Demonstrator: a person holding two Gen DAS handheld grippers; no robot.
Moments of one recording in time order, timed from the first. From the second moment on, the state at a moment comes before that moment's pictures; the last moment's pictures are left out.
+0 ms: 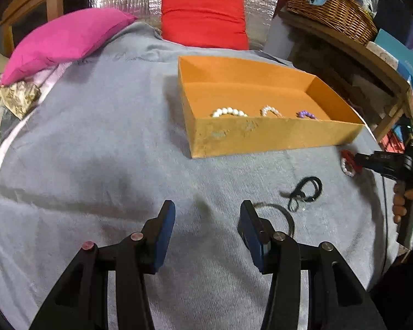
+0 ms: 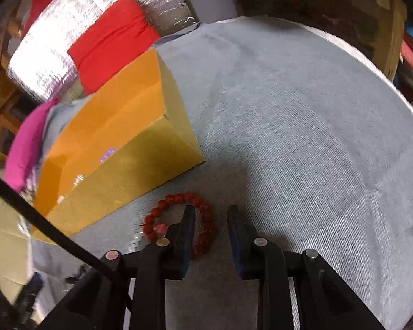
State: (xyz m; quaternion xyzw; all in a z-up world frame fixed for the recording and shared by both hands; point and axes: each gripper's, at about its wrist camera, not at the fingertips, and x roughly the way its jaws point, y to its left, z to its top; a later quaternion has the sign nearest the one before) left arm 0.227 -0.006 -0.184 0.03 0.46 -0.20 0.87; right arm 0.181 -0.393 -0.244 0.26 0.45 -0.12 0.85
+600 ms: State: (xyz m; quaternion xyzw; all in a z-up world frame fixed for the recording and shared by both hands) left arm 0.196 -0.066 -0.201 0.11 0.47 -0.27 0.83; right arm 0.179 -0.374 -0.241 0.20 0.44 -0.15 0.86
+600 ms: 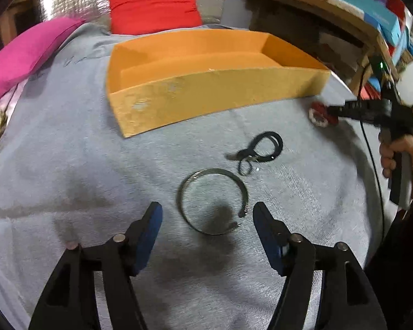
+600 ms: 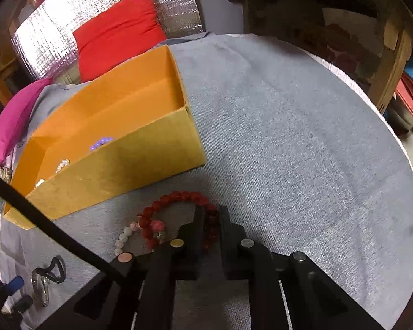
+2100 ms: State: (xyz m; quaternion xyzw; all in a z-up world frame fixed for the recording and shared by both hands) left arm 0.206 -0.064 -0.159 0.05 0.40 -0.25 0.88; right arm 0.149 -0.347 -0.172 0.23 0.27 -0.04 0.93
